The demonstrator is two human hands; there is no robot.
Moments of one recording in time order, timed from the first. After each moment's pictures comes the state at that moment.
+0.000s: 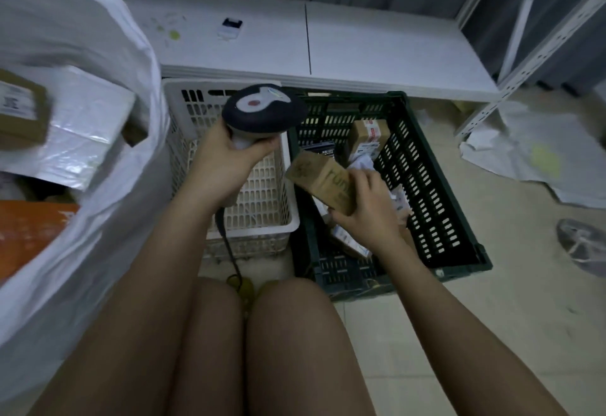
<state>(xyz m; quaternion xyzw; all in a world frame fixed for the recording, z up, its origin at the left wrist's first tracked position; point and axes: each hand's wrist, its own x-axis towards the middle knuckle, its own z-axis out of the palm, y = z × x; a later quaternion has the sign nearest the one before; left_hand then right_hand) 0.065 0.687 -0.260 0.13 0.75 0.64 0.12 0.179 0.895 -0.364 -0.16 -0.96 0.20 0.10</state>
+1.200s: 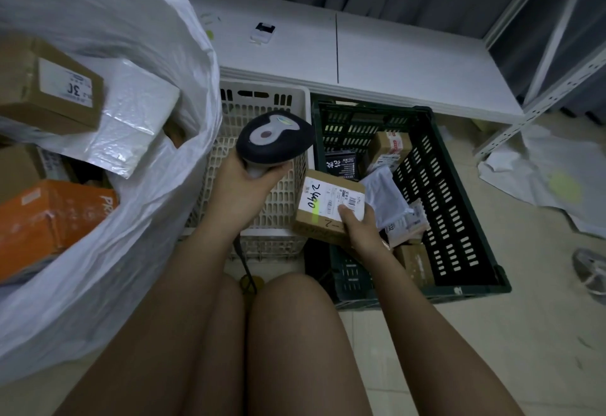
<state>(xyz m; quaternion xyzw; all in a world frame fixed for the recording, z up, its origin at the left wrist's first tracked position) 0.079 0.649 -0.282 0.09 0.73 0.67 0.09 0.156 0.847 -0.397 -0.39 -0.69 0.61 -0.01</state>
